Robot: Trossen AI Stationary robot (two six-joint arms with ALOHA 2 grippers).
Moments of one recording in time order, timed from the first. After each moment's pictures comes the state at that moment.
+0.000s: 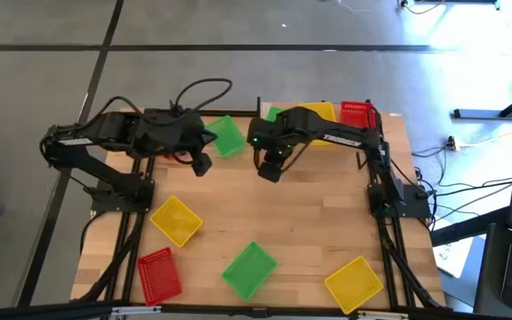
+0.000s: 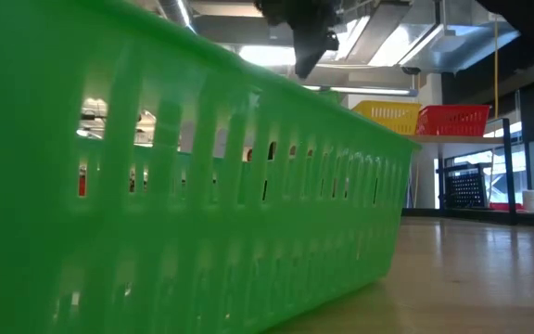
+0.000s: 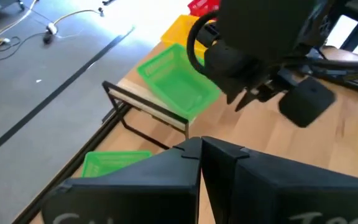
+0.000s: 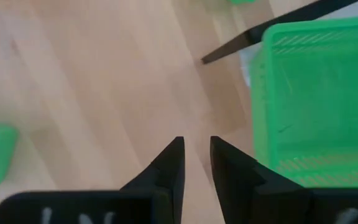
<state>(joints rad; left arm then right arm) -0.10 1.25 1.67 -0.99 -0.58 -0.35 -0.11 2.11 2.33 -1.57 0.09 0.25</state>
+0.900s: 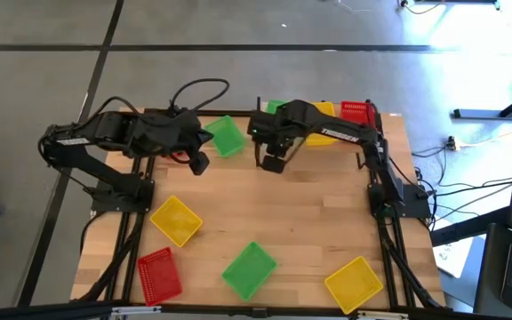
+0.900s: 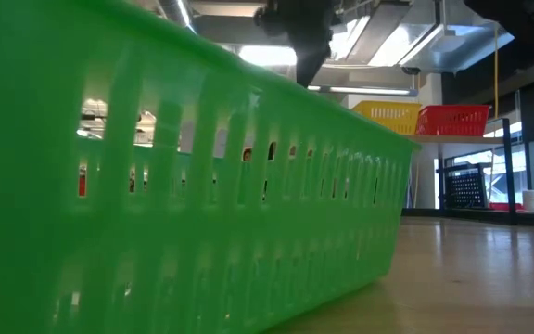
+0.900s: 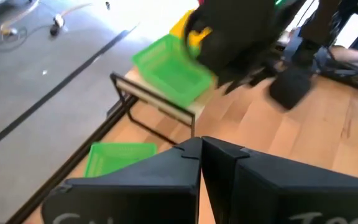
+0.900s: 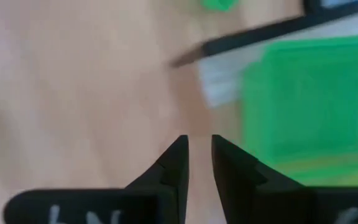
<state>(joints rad) -0.10 1.24 1.67 -1.03 -0.59 -0.39 -0.16 2.11 2.34 -1.57 0.15 0.07</state>
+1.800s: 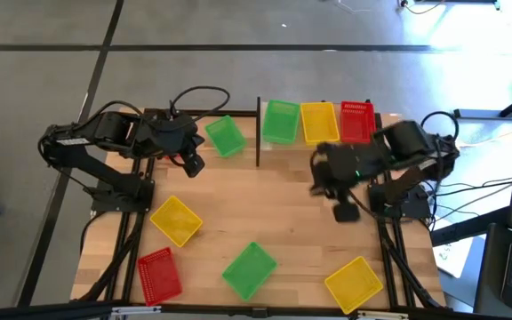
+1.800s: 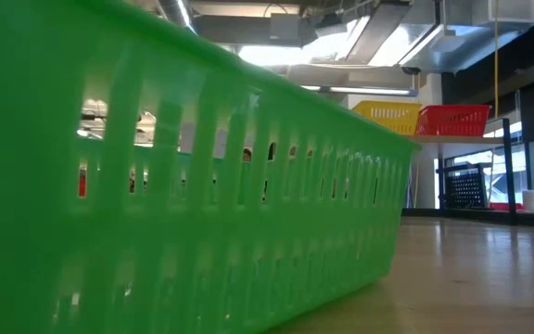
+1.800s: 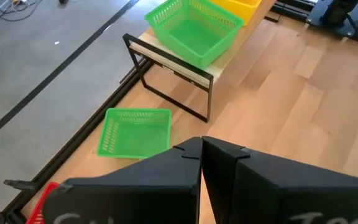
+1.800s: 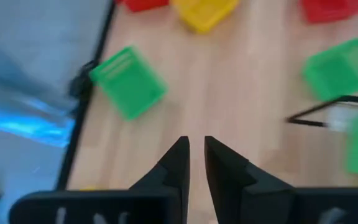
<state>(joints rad) -0.11 1.24 1.67 -1.20 -0.58 -0.47 0.31 1.67 2.31 -1.57 0.03 0.13</state>
